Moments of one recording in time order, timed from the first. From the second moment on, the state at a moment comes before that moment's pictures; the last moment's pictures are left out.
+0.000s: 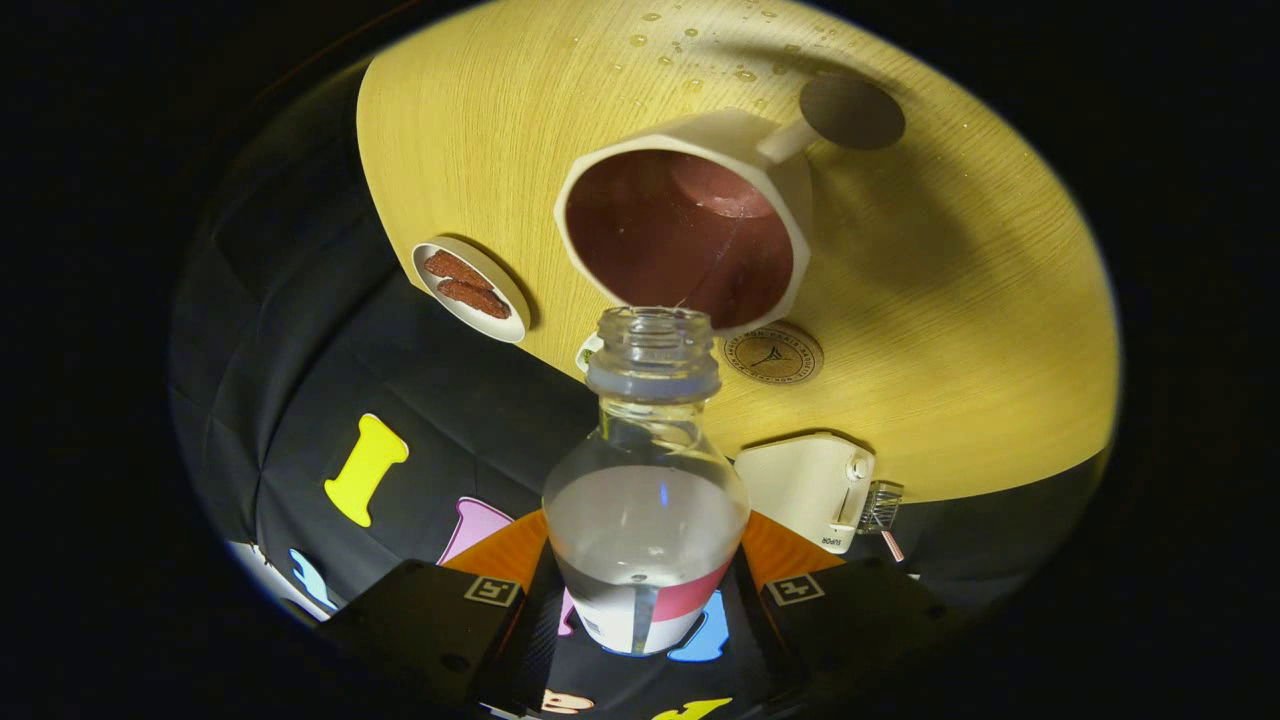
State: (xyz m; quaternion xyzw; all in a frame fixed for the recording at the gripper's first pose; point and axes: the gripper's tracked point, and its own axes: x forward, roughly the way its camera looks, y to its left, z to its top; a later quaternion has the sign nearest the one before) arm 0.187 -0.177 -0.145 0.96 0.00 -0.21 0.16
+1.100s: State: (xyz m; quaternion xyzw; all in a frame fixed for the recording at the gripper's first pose) arm 0.151 -0.109 -0.155 0.65 0.07 -0.29 0.70
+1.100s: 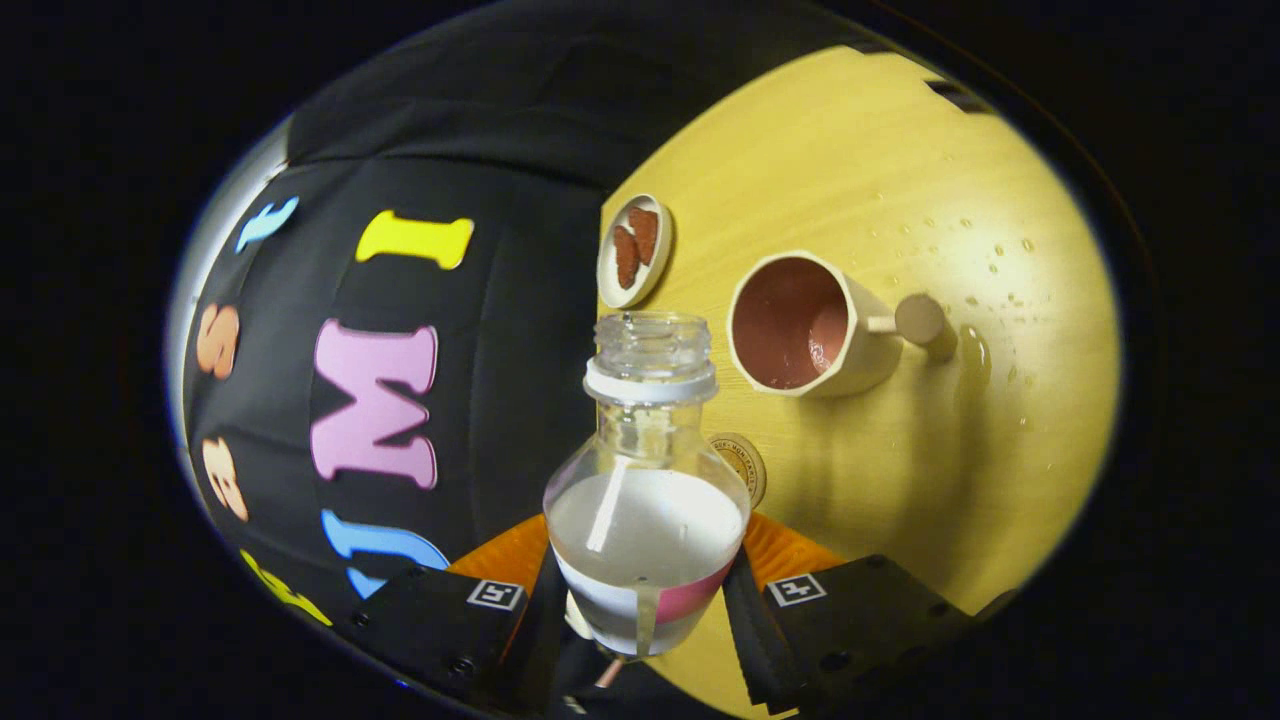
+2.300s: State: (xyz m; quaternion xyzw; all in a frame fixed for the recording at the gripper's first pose) arm 0.180 -0.085 -0.114 0.02 0.06 -0.19 0.98
